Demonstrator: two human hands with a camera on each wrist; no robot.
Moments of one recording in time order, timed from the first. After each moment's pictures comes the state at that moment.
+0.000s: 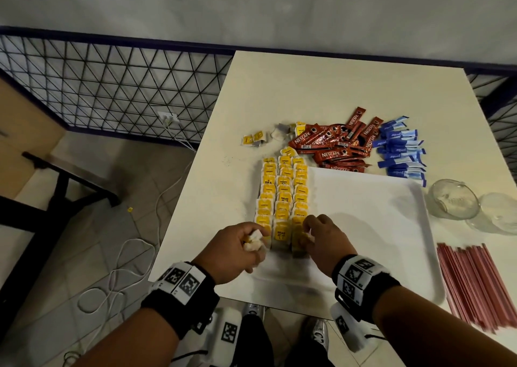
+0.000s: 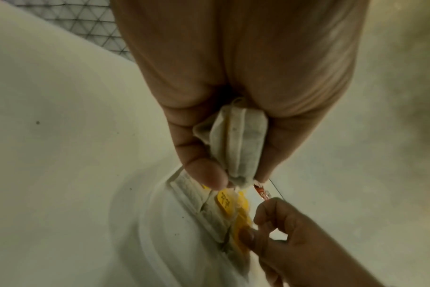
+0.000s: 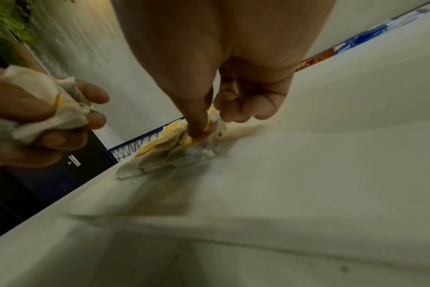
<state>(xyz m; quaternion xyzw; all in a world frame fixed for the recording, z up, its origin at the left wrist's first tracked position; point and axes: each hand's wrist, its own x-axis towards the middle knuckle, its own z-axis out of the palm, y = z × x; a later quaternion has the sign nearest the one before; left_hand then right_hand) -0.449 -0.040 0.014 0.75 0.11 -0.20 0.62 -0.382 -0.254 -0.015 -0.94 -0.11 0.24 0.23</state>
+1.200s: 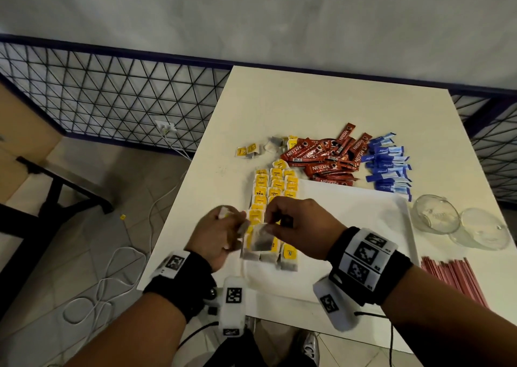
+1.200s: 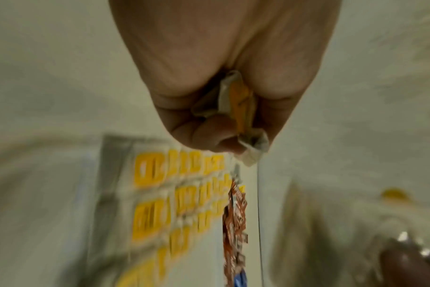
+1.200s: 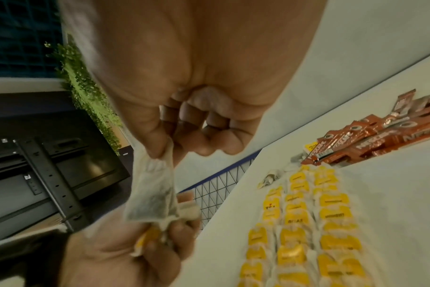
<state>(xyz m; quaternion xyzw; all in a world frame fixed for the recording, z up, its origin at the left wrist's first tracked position) -0.410 -0.050 0.035 0.49 0.31 -0.08 0.81 -0.357 -0.231 0.091 -0.84 -0.32 0.21 0.38</state>
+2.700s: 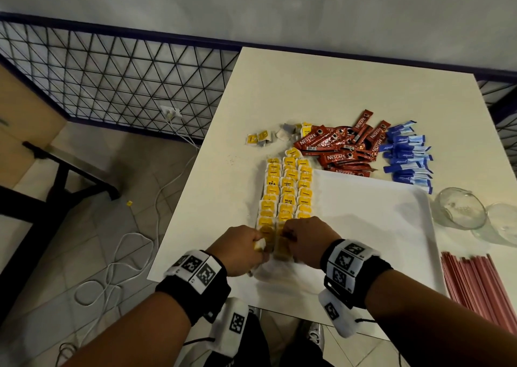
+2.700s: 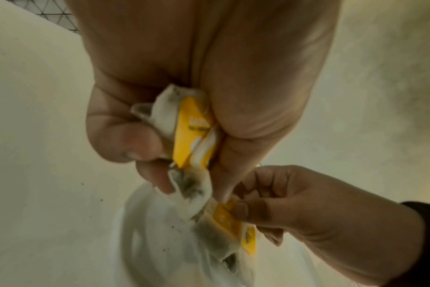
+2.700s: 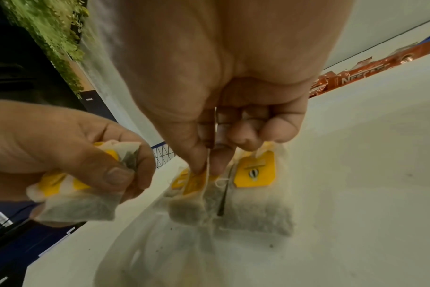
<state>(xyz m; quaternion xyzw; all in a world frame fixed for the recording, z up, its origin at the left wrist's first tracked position) -0.424 -0.046 0.021 0.89 0.08 -0.29 0.34 -0.362 -0.217 0.014 -0.90 -0.21 0.34 0.16</state>
